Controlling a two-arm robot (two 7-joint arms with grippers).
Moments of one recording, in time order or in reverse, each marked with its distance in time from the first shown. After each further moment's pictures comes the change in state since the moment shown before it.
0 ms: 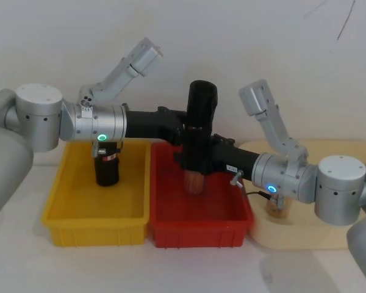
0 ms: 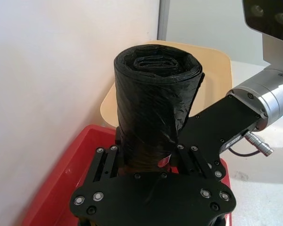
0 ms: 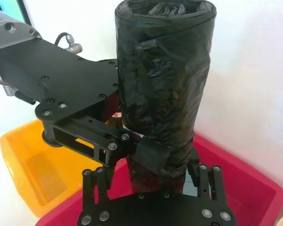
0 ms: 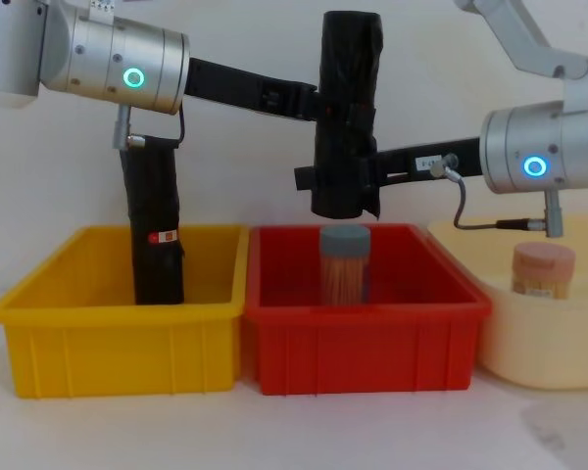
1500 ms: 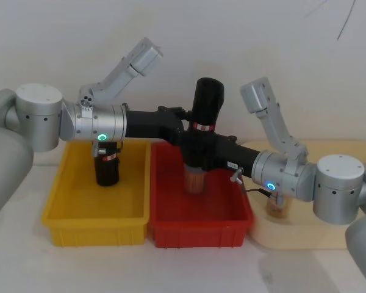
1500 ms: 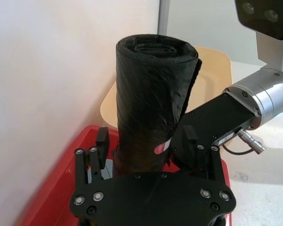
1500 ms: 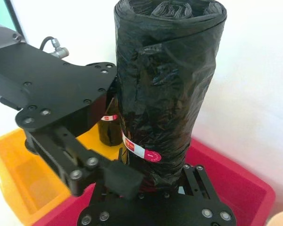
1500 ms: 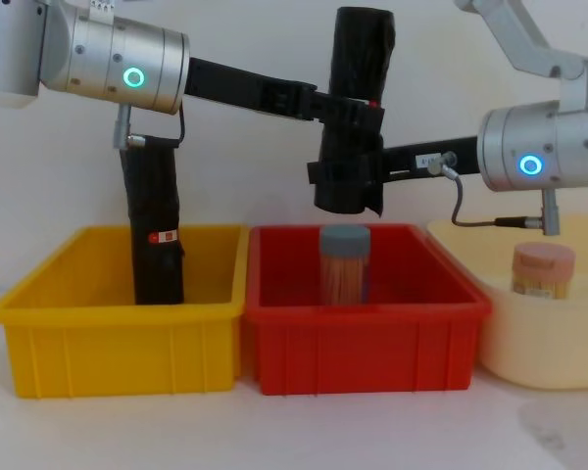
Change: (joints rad) left arm 0.000 0.000 0.000 0.000 -0.001 0.000 0.000; right arm 0.010 -0.008 -0.003 0.019 0.006 -0.010 -0.036
